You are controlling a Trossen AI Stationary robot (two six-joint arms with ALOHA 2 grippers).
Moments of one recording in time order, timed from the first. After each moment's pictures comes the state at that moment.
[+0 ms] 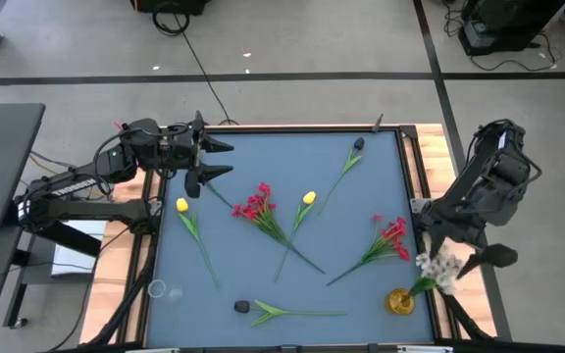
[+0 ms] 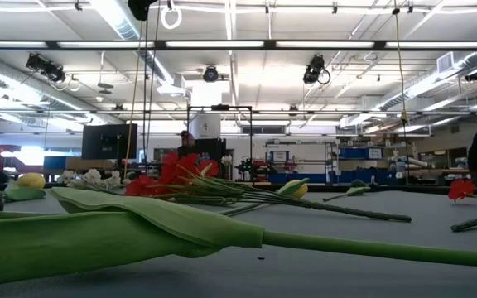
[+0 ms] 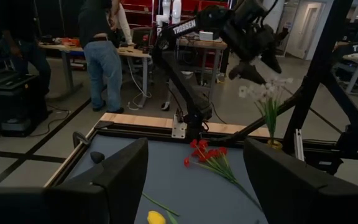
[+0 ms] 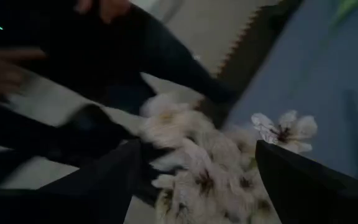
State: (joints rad) left arm 0.34 0.84 0.94 -0.15 0.31 -0.06; right arm 0.93 0.71 1.11 -1.02 -0.14 0.55
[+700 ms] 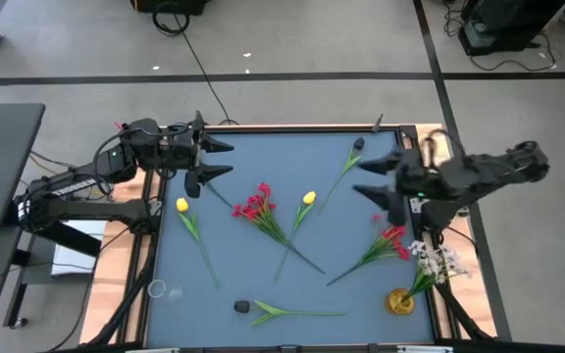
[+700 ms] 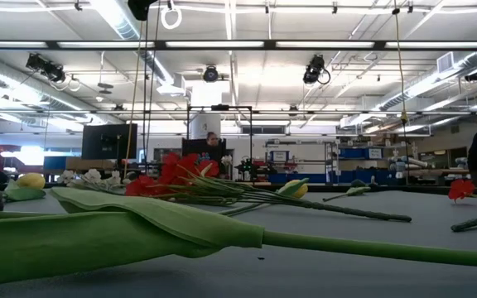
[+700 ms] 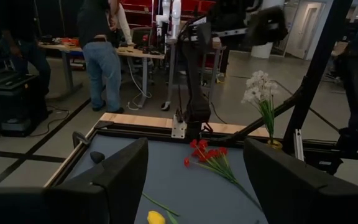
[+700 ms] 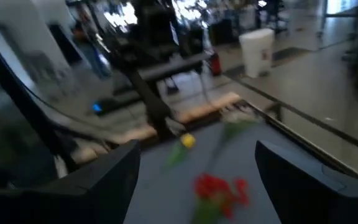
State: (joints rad) left arm 0.34 0.84 0.94 -0.15 0.31 -0.06; right arm 0.35 0.91 1.13 -0.38 0.54 0.39
